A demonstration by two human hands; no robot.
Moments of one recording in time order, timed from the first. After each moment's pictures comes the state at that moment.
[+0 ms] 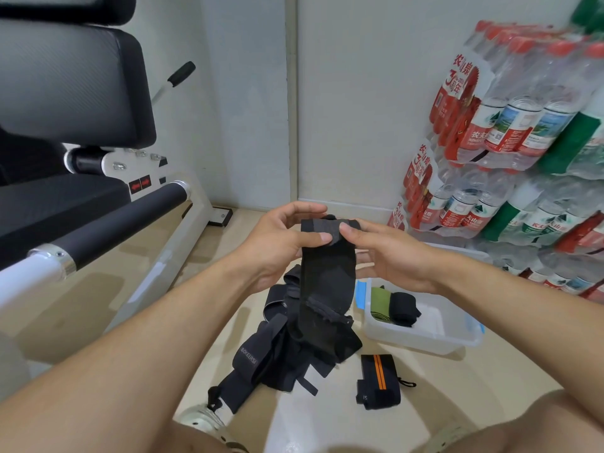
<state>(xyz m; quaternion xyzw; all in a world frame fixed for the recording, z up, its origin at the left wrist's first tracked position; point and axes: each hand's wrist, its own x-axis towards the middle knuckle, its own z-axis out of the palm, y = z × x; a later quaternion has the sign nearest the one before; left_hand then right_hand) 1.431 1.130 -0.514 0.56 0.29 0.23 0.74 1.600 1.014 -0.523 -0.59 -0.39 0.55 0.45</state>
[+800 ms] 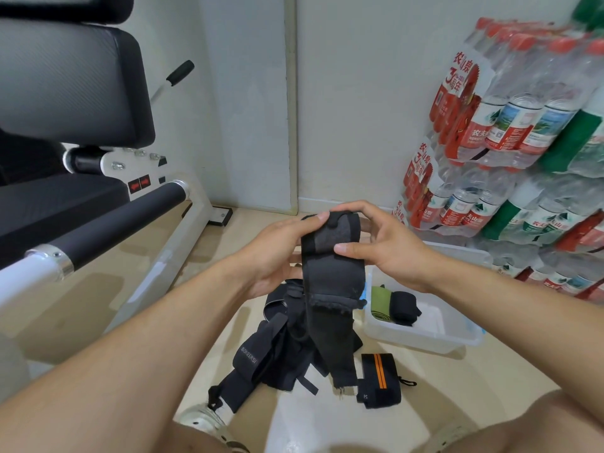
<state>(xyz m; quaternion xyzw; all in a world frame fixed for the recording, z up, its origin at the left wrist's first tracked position) 1.428 1.124 -0.509 0.57 0.33 0.11 0.75 1.597 1.015 -0.528 -0.59 -0.44 0.43 0.52</state>
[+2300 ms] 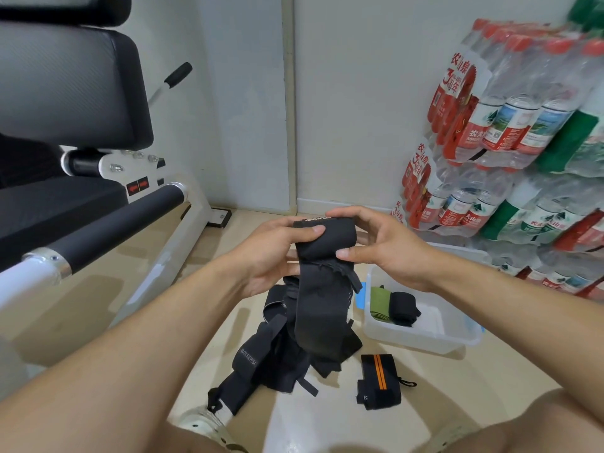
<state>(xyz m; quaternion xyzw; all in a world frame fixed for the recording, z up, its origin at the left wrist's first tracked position) 1.426 1.133 -0.514 0.52 0.32 0.13 0.78 1.601 1.015 -0.526 -0.59 -0.46 0.44 0.50</state>
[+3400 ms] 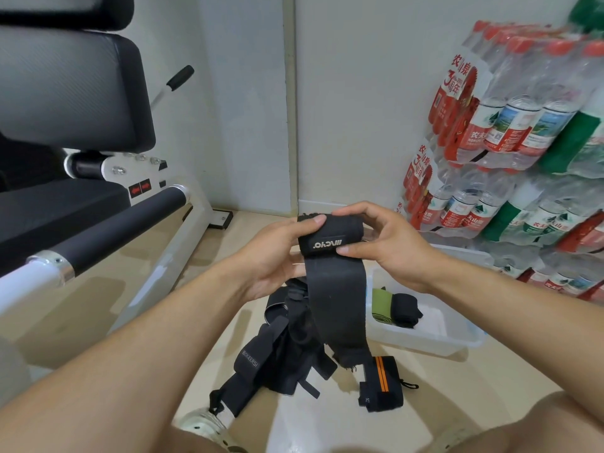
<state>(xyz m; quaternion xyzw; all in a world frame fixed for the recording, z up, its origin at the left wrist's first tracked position) 1.428 1.127 -0.508 0.49 0.31 0.14 0.80 1.597 1.017 -0.525 -0.58 -0.43 0.40 0.56</state>
